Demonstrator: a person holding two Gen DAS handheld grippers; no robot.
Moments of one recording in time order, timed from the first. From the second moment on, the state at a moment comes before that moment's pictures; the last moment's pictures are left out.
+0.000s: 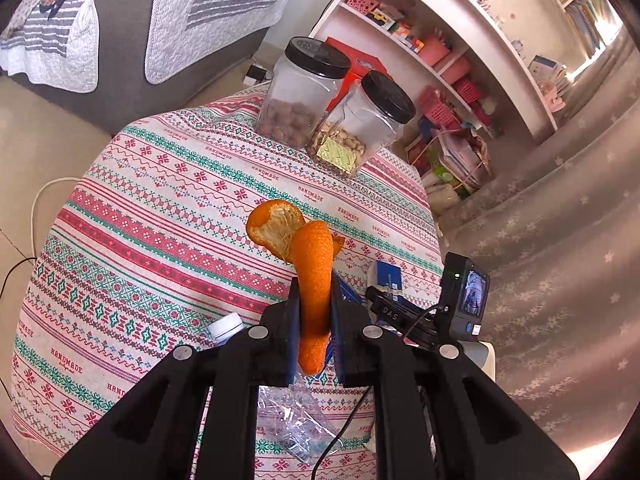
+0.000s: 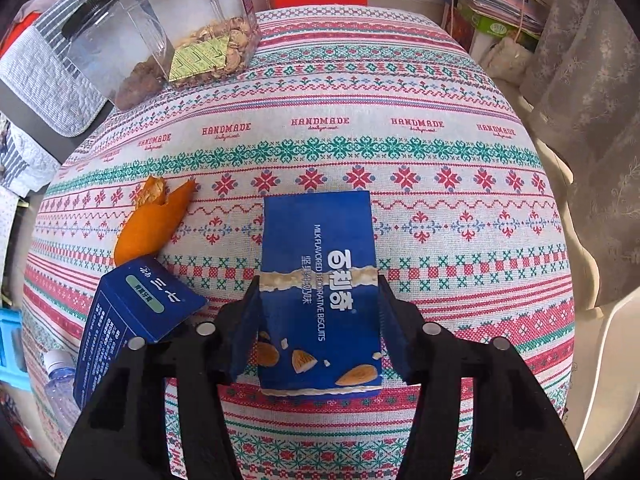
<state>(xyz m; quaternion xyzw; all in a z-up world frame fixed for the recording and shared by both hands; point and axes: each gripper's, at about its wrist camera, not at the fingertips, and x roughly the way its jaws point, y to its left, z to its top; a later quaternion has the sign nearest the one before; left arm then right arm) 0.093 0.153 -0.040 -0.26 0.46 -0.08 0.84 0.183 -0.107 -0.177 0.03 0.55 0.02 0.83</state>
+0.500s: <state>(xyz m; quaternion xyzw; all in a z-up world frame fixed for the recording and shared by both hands) 0.093 0.156 -0.037 -0.26 0.45 -0.06 0.85 0.163 -0.117 -0.113 0.07 0.49 0.04 0.87</state>
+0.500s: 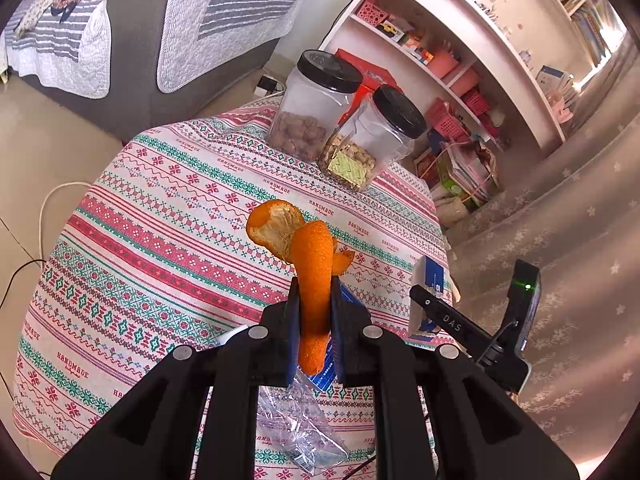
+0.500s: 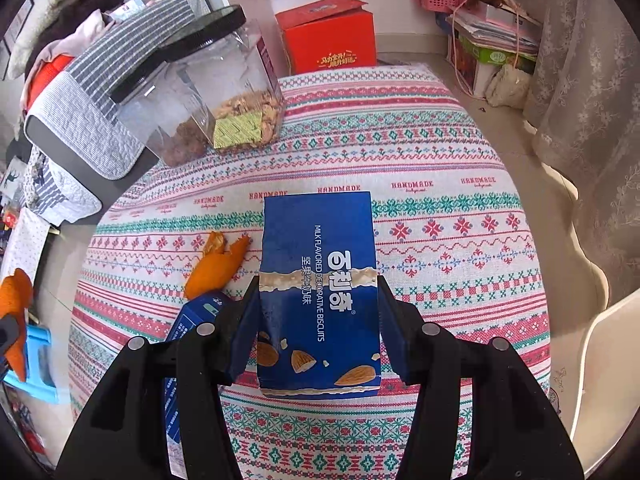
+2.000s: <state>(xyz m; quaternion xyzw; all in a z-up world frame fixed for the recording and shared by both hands) 0.082 0.004 -0.016 -0.17 0.43 -0.16 0.87 -0.009 -0.341 0.008 0.03 0.30 -0.20 0.93</state>
